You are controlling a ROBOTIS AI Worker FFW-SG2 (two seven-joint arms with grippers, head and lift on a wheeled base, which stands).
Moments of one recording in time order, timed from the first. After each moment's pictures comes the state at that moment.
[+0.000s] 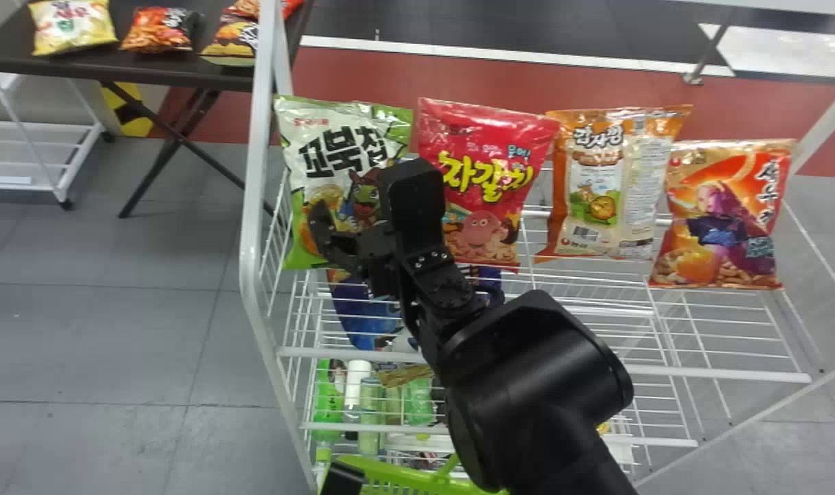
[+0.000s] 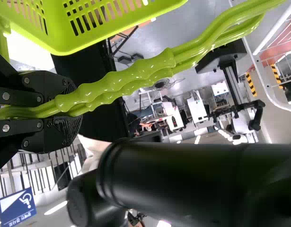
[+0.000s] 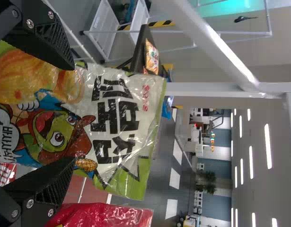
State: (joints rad) left arm 0.52 0.17 -0.31 -2.19 0.34 1.33 -1.09; right arm -0.03 0.00 0.49 -1.74 0.03 0.44 -0.10
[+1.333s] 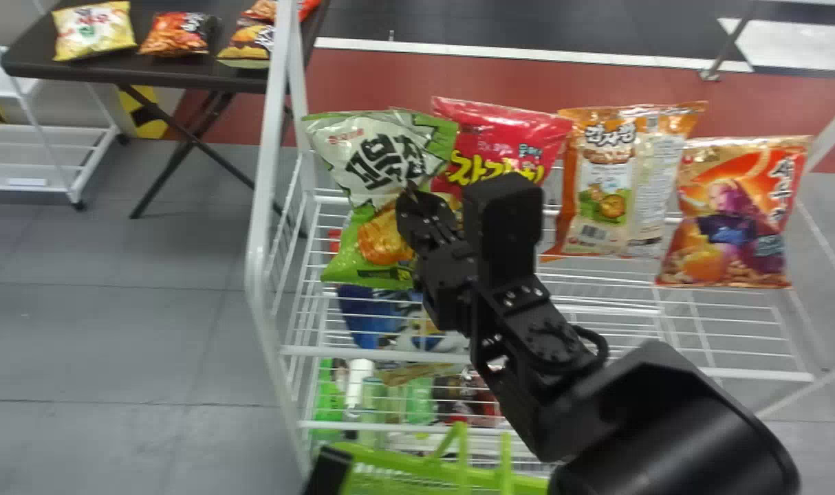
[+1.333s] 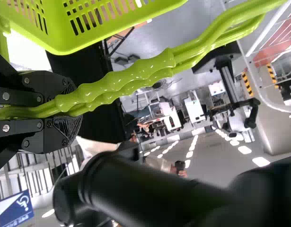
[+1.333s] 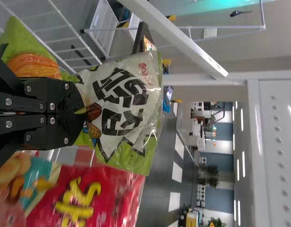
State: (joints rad) left arm 0.50 0.16 -0.28 -2.18 0.35 1.32 -1.09; right arm 0.25 -0.13 0.40 -2.25 0.00 0.64 -0.09
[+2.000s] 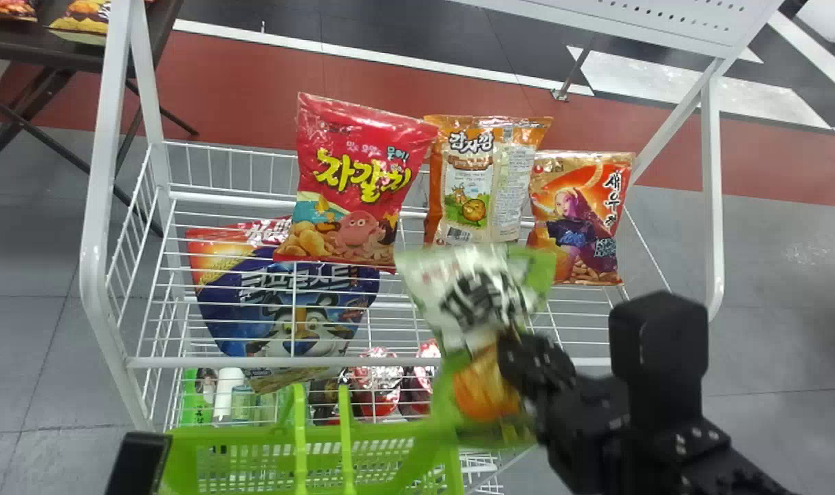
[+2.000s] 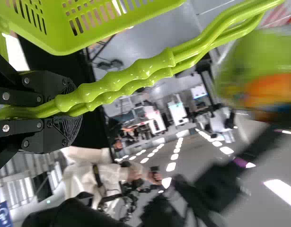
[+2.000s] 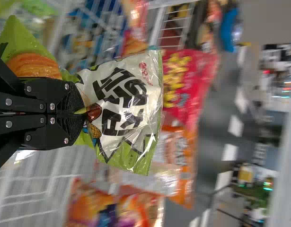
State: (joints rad) left arm 0.49 0.13 -0.18 -2.16 0.40 1.28 -1.09; right arm 0.80 -0.30 -0.09 -2.86 -0.15 1.16 -0.04
